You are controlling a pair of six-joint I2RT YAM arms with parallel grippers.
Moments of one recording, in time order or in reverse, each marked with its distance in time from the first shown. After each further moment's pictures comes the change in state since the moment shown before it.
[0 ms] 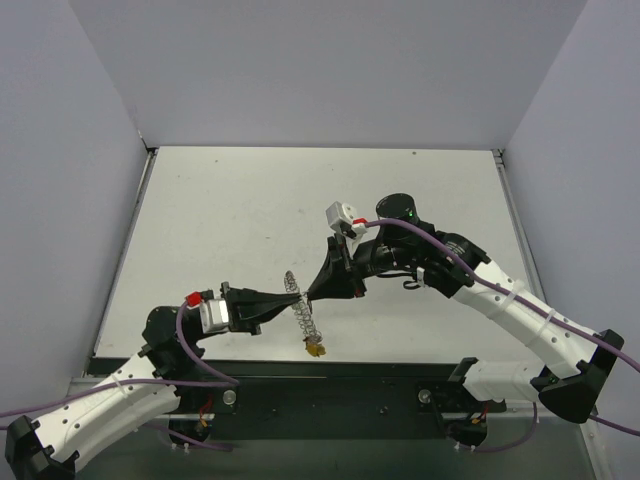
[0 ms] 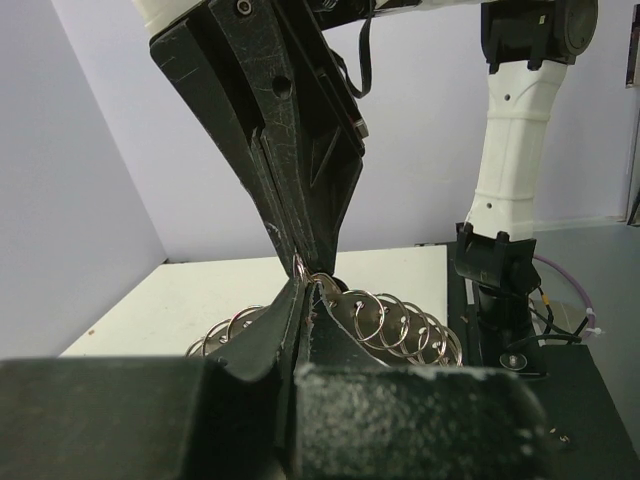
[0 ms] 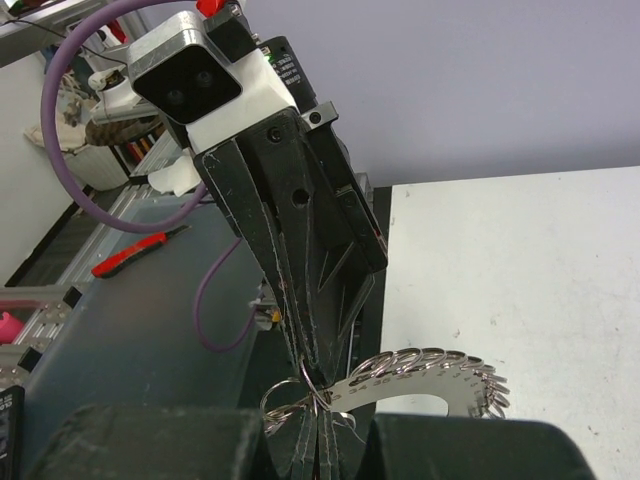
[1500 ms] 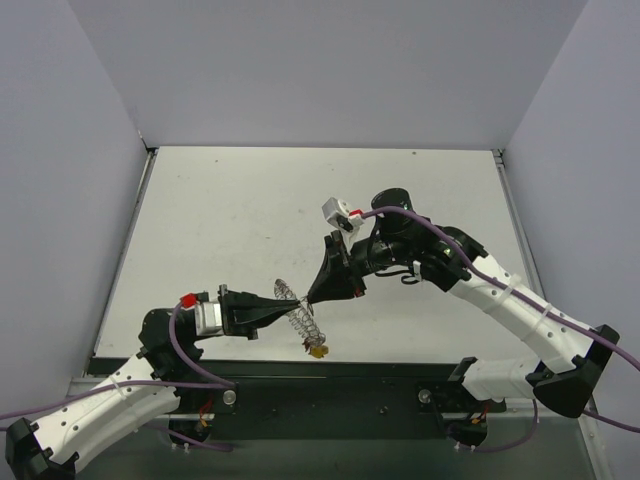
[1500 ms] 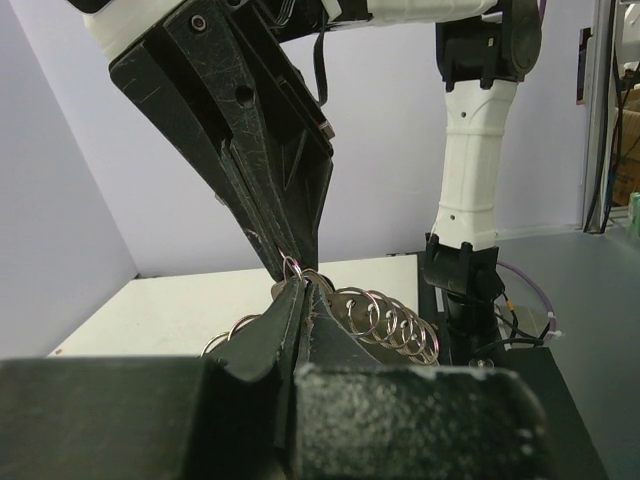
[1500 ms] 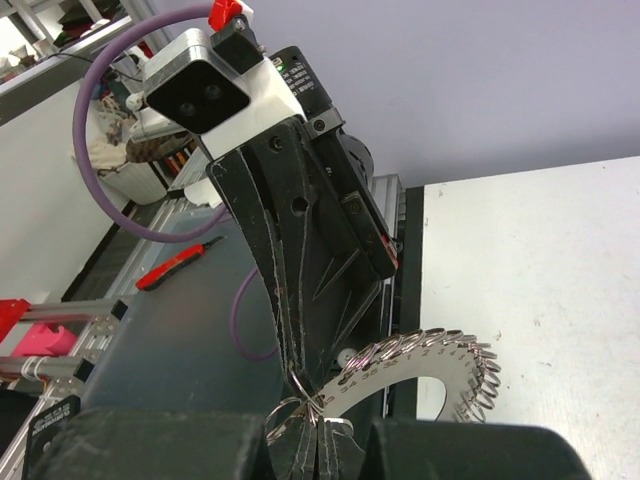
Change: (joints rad) left arm 0.000 -0.021 0.000 0.024 0.058 -0.064; right arm -0.004 0.039 0.061 -0.066 -0.066 0.044
